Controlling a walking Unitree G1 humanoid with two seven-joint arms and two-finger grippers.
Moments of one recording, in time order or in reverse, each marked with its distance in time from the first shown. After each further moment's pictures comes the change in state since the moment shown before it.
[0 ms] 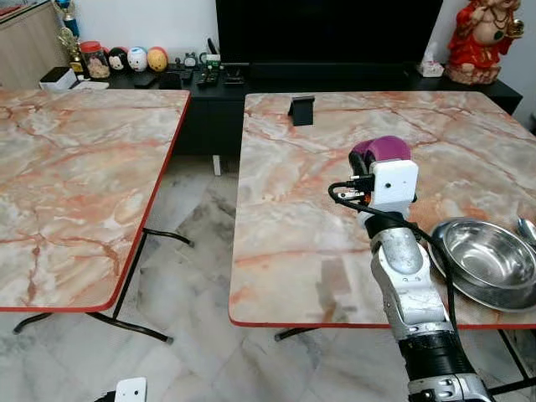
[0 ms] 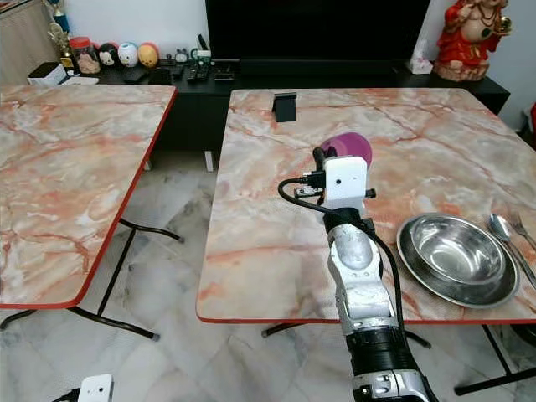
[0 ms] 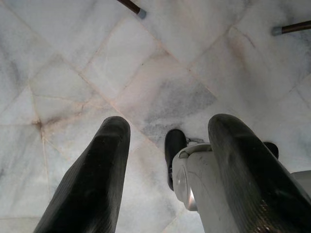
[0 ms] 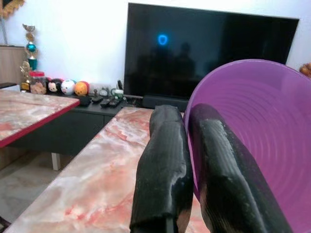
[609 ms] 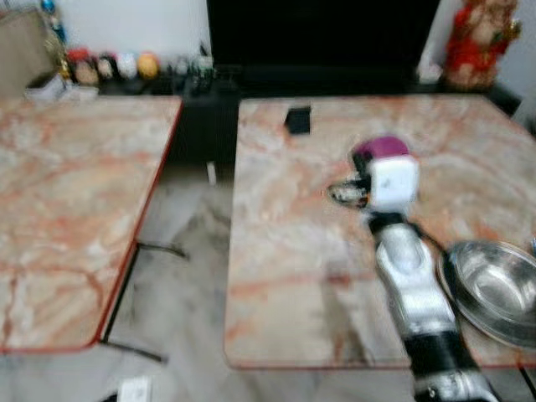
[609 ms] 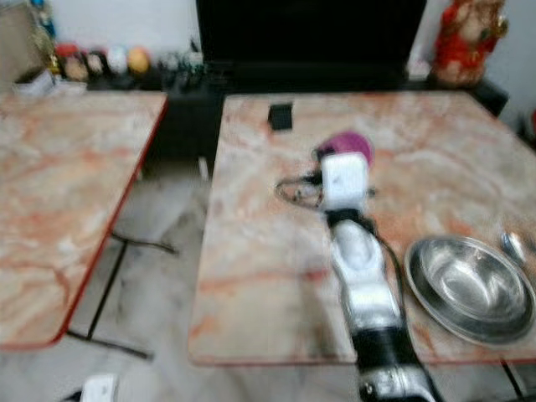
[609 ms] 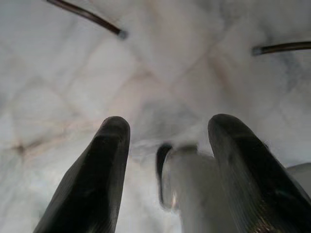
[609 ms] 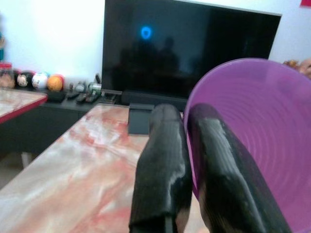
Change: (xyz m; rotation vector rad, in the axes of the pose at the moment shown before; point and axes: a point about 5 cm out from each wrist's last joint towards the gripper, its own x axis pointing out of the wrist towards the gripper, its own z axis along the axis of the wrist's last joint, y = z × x) left arm 0.001 -0.014 -0.002 -0.007 0.020 -0.034; right arm -0.001 -0.011 -0.006 -0.044 0.036 -0.039
